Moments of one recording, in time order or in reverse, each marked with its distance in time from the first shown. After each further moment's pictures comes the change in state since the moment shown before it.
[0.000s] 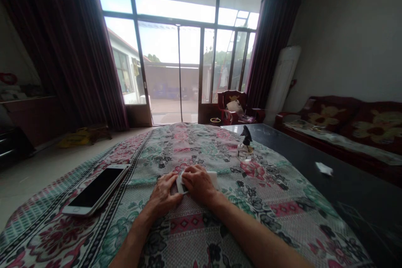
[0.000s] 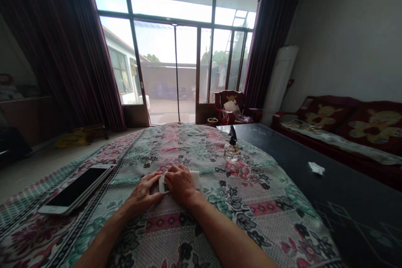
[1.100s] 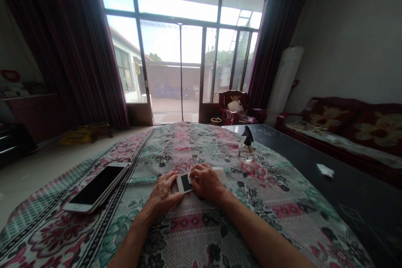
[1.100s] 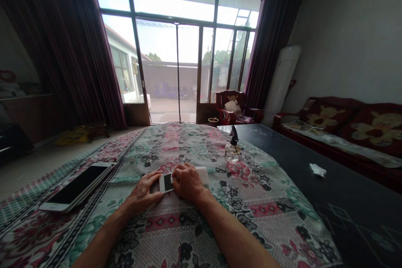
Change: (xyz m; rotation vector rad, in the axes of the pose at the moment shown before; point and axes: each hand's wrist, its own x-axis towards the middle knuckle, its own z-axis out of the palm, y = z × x) left_hand 0.000 0.002 -0.002 -0.008 -0.010 -0.039; right_hand -0.009 0.019 -0.009 0.067 0.042 -0.025
